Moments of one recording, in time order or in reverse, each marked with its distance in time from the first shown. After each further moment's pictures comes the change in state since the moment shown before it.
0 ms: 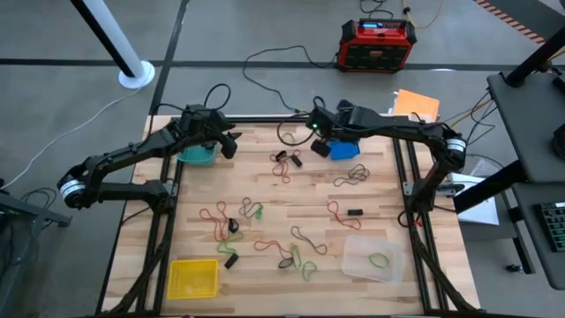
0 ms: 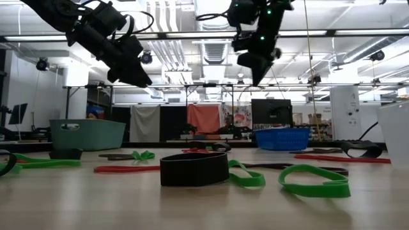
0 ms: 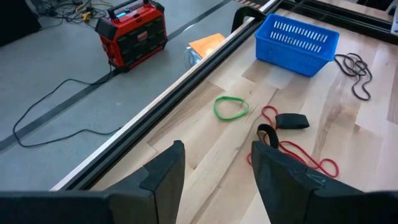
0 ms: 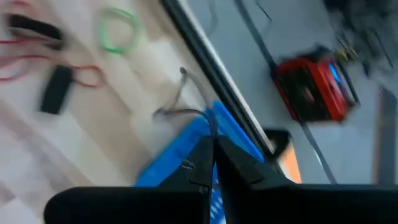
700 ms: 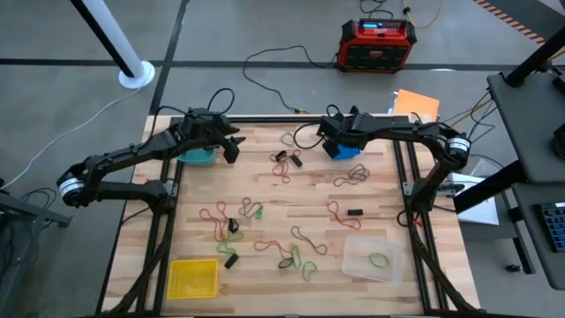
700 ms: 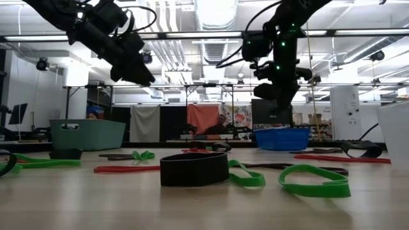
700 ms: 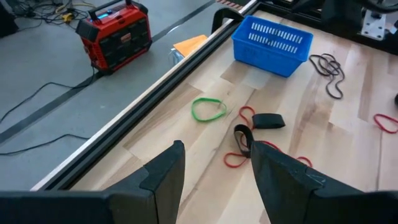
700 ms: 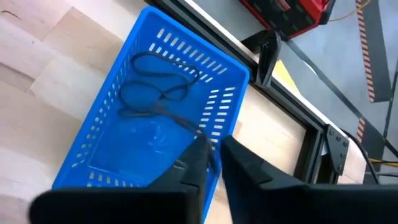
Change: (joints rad) left arm -0.067 0.000 0.000 0.008 0.004 -0.035; right arm -0.095 -0.031 -0.277 0.059 0.054 0.335
